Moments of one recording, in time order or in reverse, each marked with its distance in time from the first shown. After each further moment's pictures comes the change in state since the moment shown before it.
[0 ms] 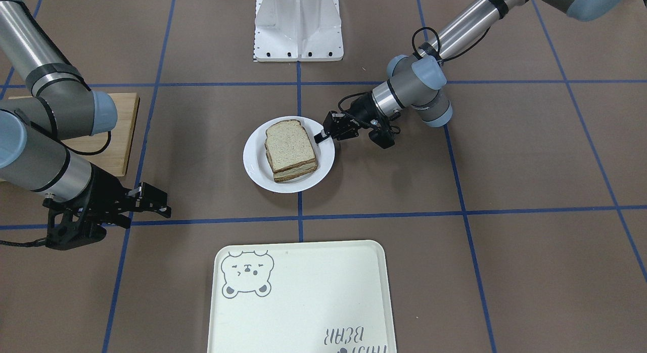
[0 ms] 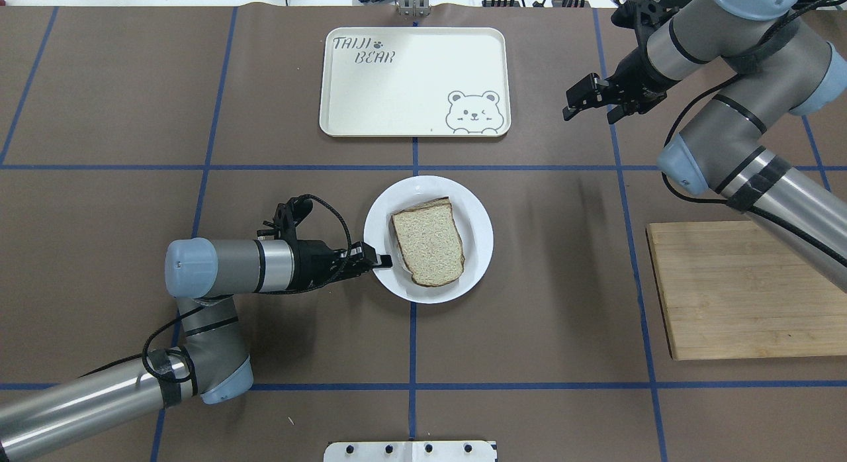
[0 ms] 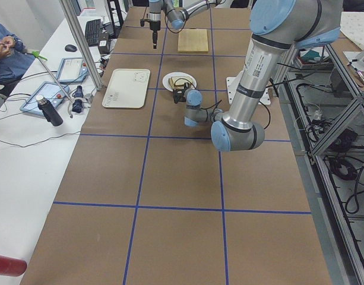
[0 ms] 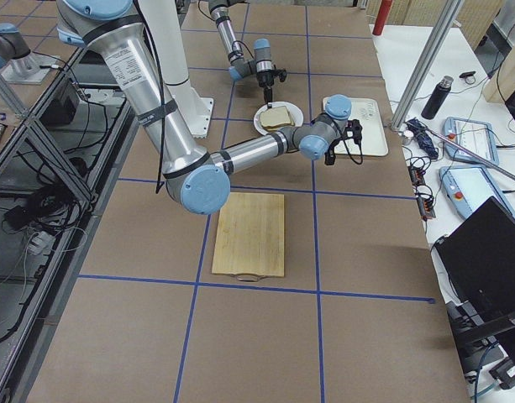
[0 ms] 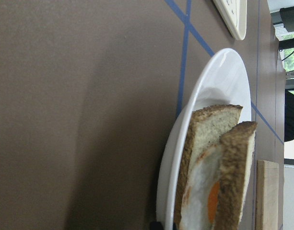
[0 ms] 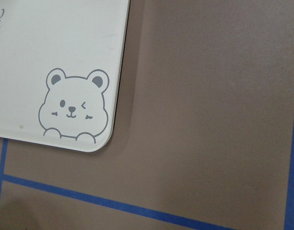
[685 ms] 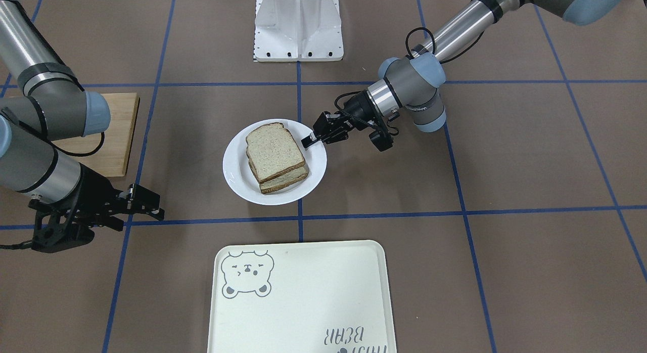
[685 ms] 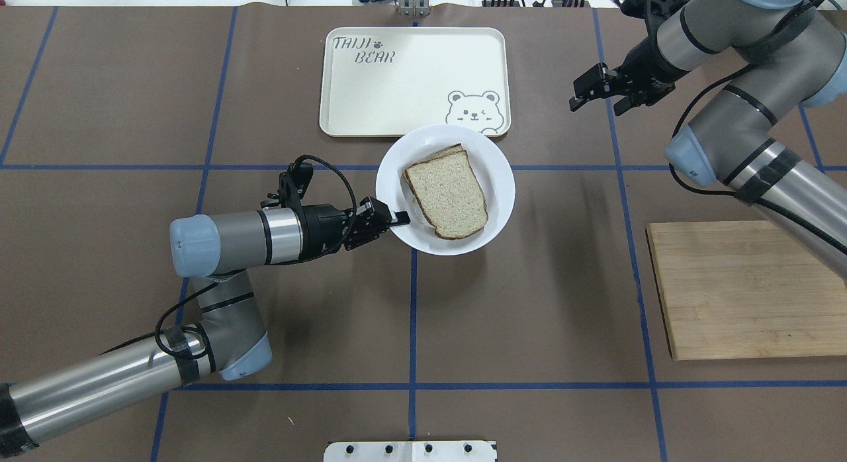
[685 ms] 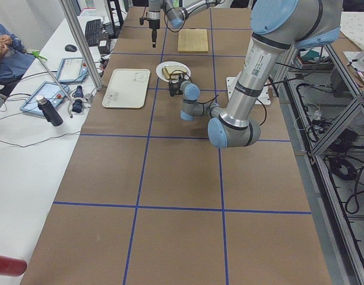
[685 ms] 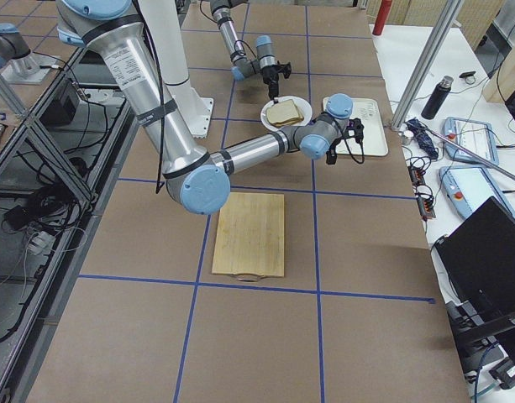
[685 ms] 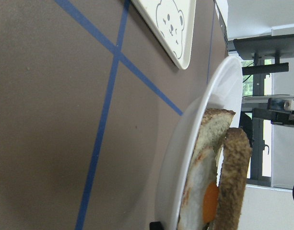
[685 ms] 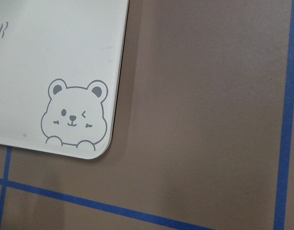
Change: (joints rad) left arm -0.052 -0.063 -0.004 -0.043 0.097 -0.163; right arm 0.038 -0.004 0.005 0.000 0.018 0.000
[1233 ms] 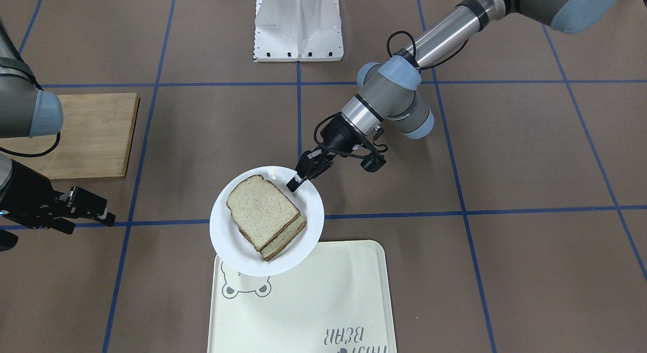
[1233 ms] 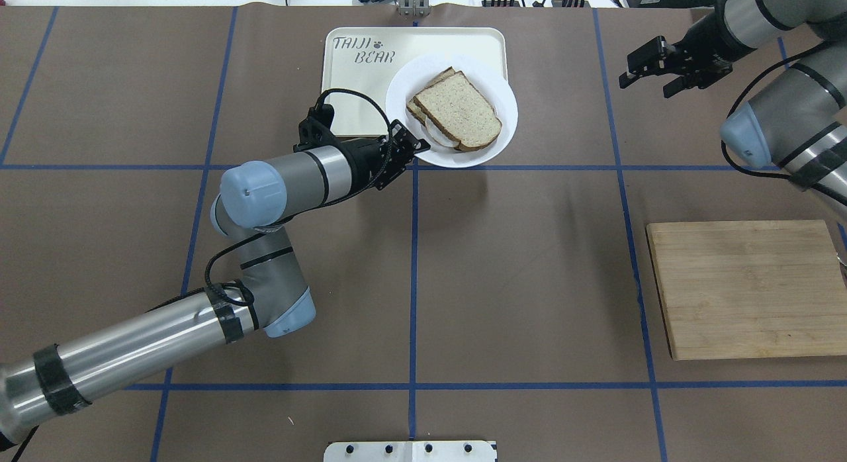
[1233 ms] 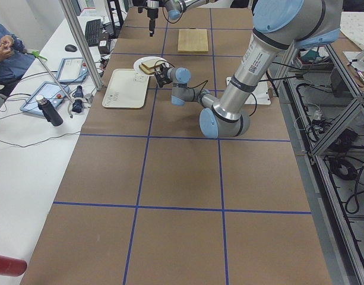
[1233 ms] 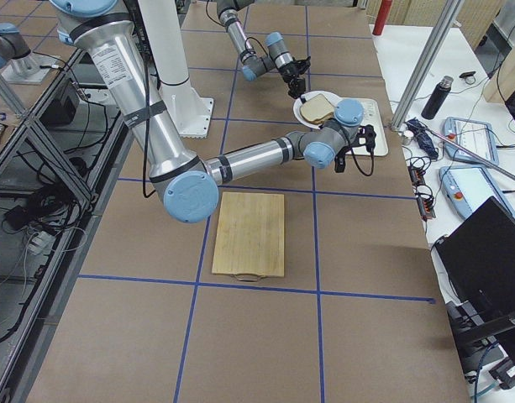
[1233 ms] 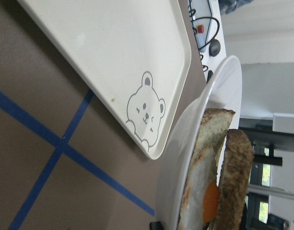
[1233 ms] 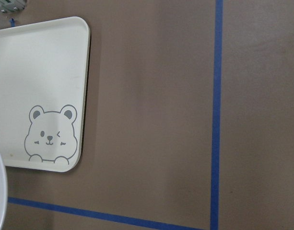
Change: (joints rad) left arm -0.060 -0.162 0.064 0.300 0.167 -0.182; right arm 0.100 -0.074 0.041 0.001 0.052 0.000
